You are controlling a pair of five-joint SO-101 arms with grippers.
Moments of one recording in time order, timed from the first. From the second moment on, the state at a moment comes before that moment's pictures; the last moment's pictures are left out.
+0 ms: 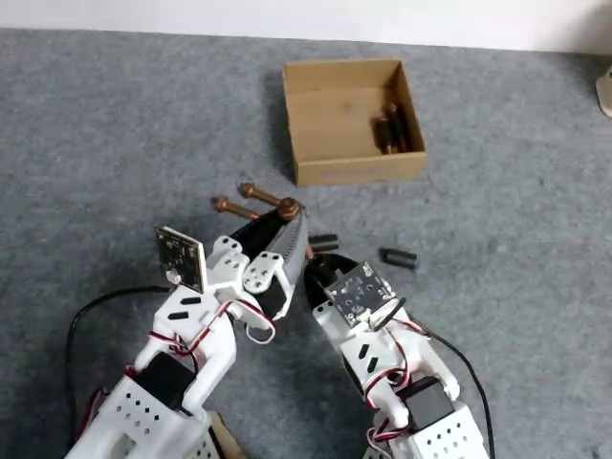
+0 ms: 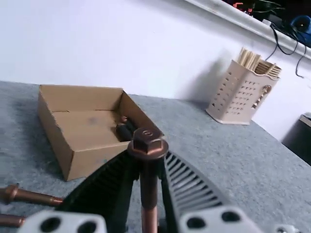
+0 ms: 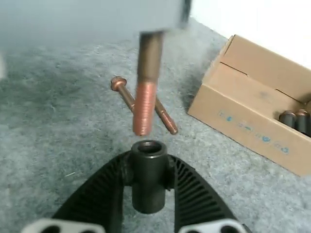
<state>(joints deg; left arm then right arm) 27.4 -83.1 85.9 8.4 25.3 -30.9 -104.4 95.7 37.0 17.3</state>
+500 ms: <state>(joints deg) 27.3 -83.1 86.8 5.1 25.3 -30.7 -104.4 95.7 37.0 17.3</state>
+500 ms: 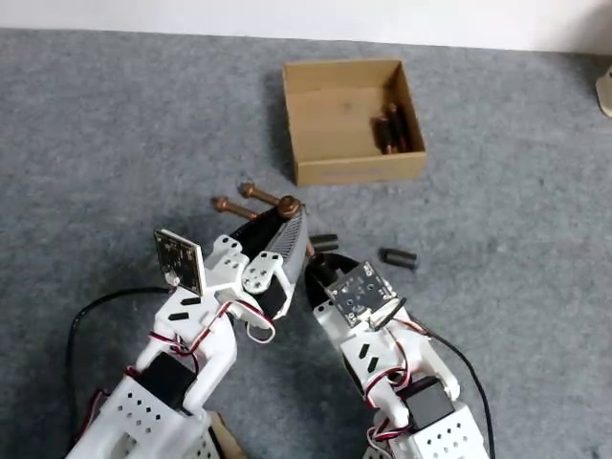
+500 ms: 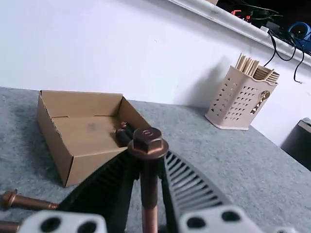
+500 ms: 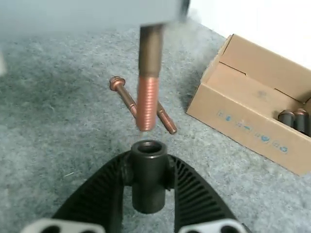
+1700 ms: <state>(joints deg) 27.9 -83.2 90.2 4.7 28.7 -31.4 -104.4 95.7 37.1 17.3</state>
